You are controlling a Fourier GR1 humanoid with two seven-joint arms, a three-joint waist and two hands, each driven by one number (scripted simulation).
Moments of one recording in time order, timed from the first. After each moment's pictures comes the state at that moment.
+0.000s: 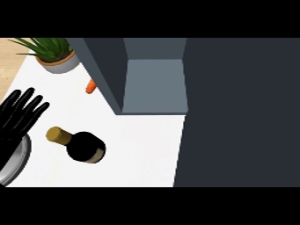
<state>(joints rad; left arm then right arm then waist) 0.05 0.31 0.16 -1.85 0.64 -0.48 0.15 -0.10 -0.10 0.14 -2.47 -0.10 0.01 0.60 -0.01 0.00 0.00</state>
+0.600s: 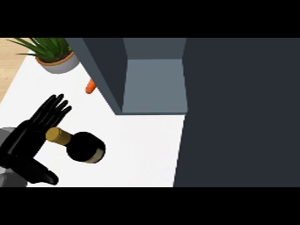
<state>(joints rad) -0.05 0.26 0.15 -1.41 0.36 -0.62 -0.11 -0.08 -0.07 0.14 -2.46 -0.10 0.03 0.57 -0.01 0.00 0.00</state>
